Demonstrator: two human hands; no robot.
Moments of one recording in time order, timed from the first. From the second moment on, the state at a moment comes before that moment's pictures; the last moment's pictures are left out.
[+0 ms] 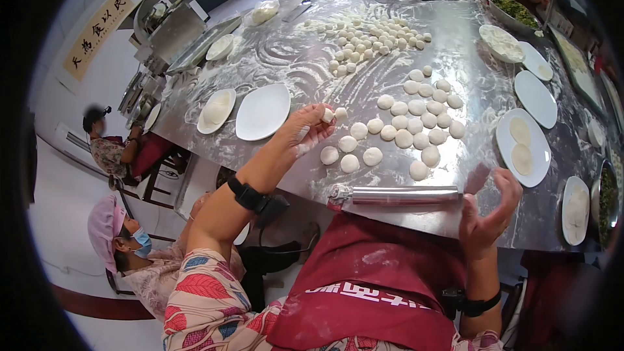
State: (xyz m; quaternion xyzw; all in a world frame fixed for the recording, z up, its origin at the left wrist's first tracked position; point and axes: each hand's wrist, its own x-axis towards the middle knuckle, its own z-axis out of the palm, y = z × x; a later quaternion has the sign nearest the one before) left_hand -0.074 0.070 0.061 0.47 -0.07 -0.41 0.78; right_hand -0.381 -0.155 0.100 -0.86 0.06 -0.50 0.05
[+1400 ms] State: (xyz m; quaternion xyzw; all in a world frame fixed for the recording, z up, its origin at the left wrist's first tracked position) left_hand -0.084 0.161 0.025 0.81 -0.47 0.11 0.33; right_hand -0.238 -0.085 0.082 -0.76 0.07 -0.14 0.62
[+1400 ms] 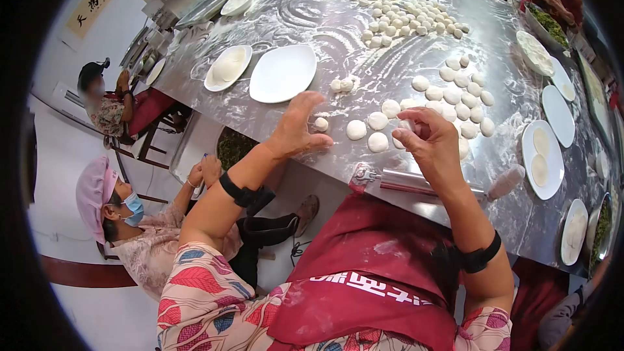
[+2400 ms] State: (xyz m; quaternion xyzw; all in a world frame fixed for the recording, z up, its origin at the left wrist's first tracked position) left_hand -0.107 0.182 -0.018 0.74 -0.18 -0.04 0.65; right_hand -0.194 -0.008 0.056 -0.93 -0.15 -0.01 0.32
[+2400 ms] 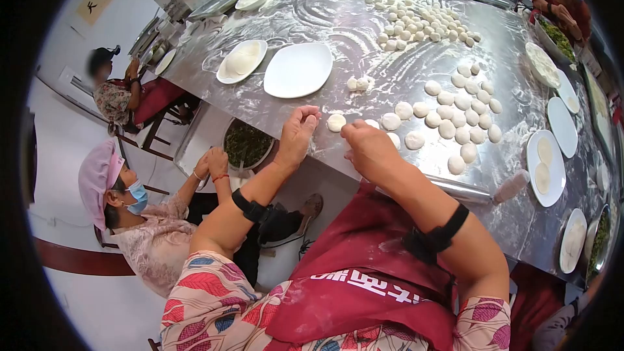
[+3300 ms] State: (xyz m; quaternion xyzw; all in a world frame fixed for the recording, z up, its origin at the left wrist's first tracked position) left_hand -0.100 0.134 0.004 0.82 -0.22 -0.01 0.52; right_hand -0.353 -0.126 0.083 -0.90 -0.03 -0.38 0.20
